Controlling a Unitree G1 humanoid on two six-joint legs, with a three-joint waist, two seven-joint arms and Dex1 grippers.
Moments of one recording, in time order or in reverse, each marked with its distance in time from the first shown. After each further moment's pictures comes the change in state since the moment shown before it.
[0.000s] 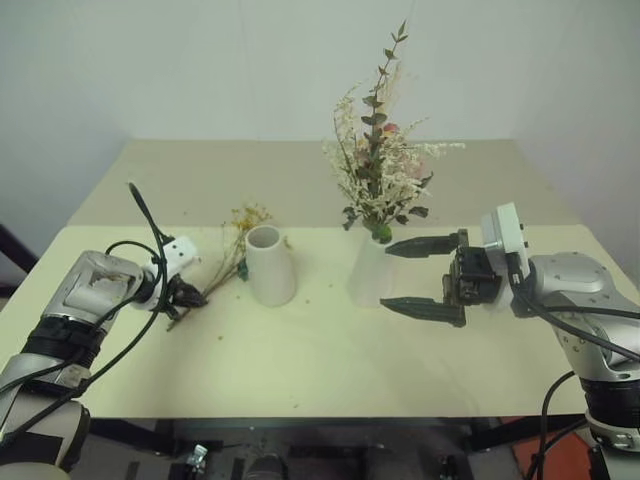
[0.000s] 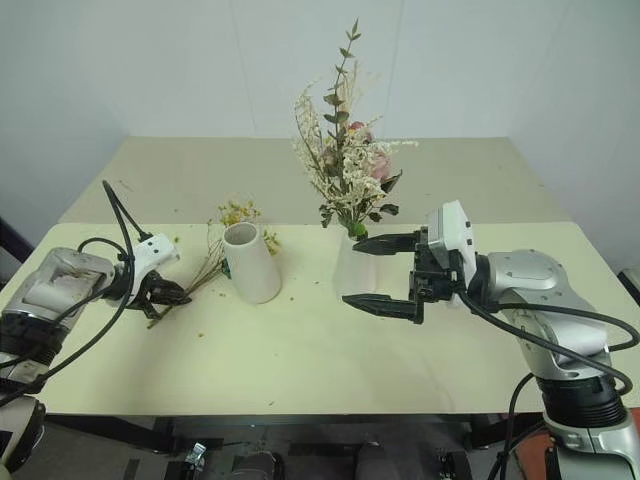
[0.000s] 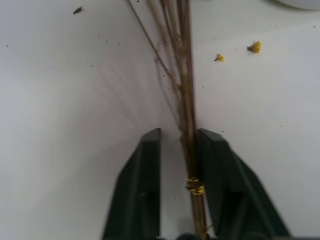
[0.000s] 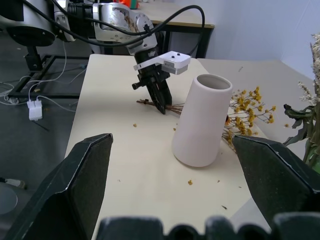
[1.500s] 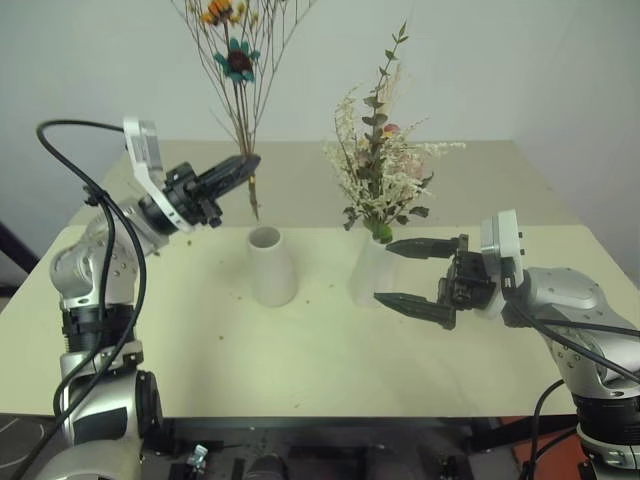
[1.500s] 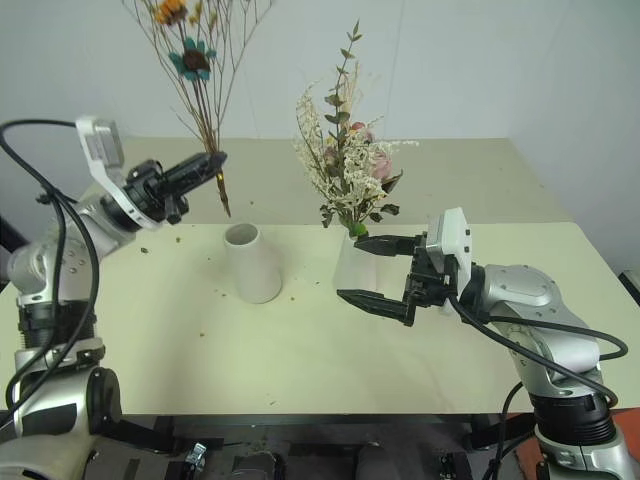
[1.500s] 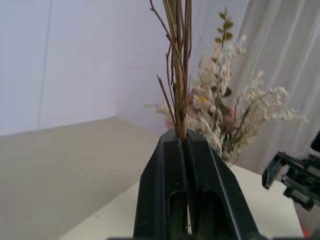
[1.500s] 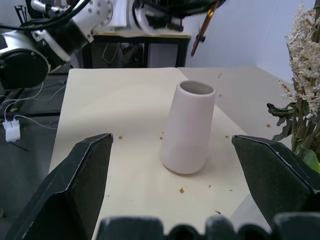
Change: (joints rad) left arm -0.048 -0.371 0.593 -0.259 -0.682 0.014 0.078; right arm 0.072 0.064 -0.030 -0.057 -0.001 0.006 -0.115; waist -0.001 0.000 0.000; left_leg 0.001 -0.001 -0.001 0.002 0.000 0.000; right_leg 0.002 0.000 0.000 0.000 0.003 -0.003
